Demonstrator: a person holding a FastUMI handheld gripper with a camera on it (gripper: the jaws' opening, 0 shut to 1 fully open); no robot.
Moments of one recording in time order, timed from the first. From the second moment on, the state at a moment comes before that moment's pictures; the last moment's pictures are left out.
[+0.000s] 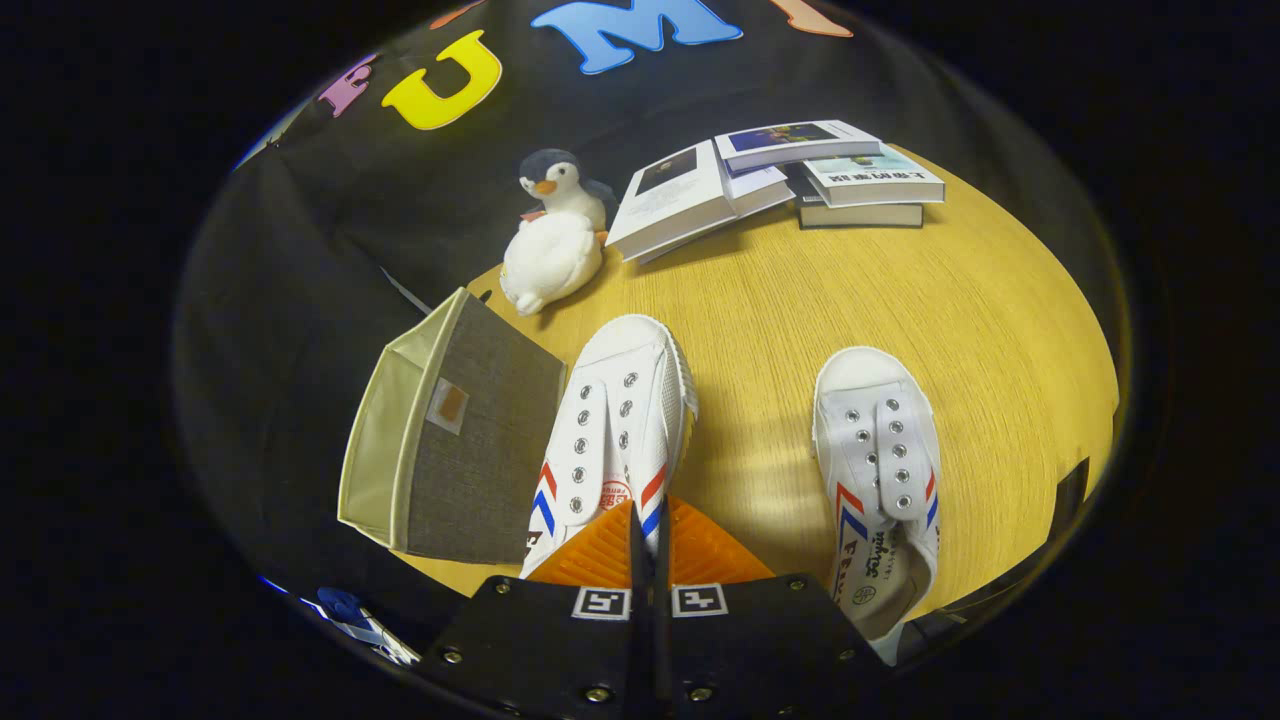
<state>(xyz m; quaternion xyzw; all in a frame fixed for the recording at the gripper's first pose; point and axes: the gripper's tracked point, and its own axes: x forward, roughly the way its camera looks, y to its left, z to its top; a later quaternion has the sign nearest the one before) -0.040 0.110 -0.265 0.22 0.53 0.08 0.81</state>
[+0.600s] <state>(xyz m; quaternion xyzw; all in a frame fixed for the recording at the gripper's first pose) 0.001 0.158 -0.184 0.23 0.49 0.13 0.83</state>
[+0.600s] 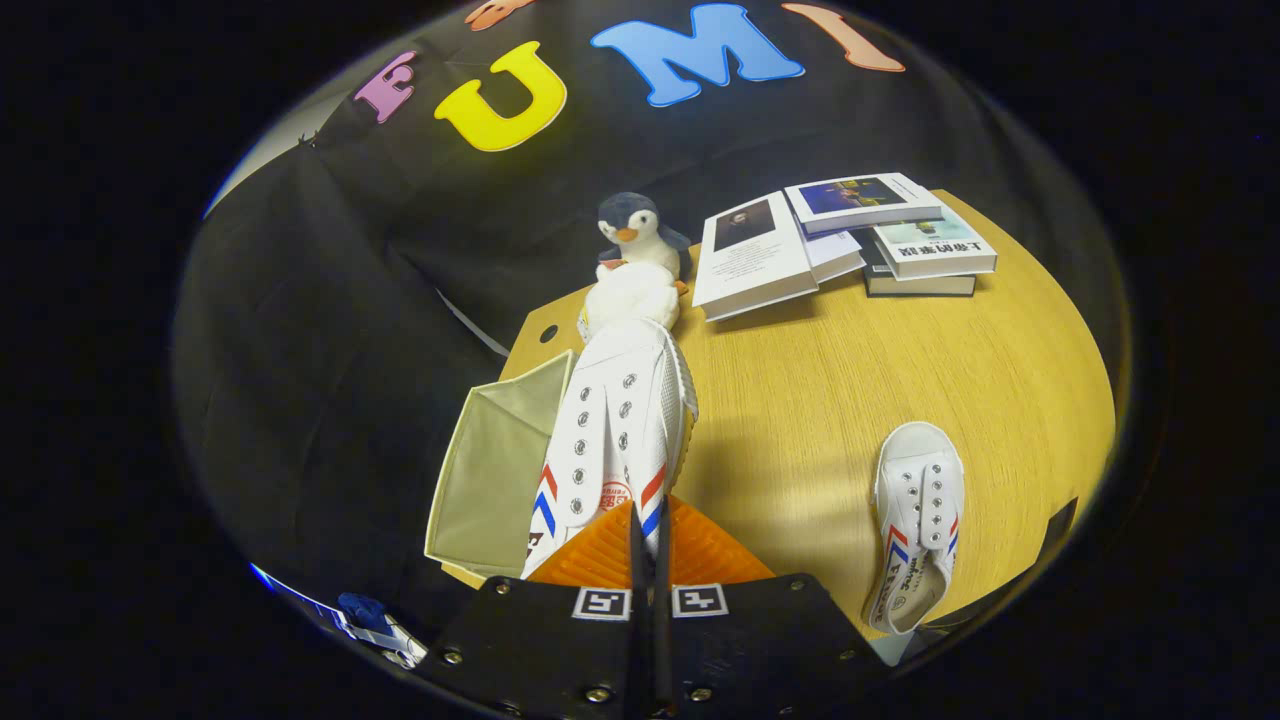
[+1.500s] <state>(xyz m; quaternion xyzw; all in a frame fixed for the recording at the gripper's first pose) 0.017 0.292 -0.170 0.24 0.50 0.18 0.81</state>
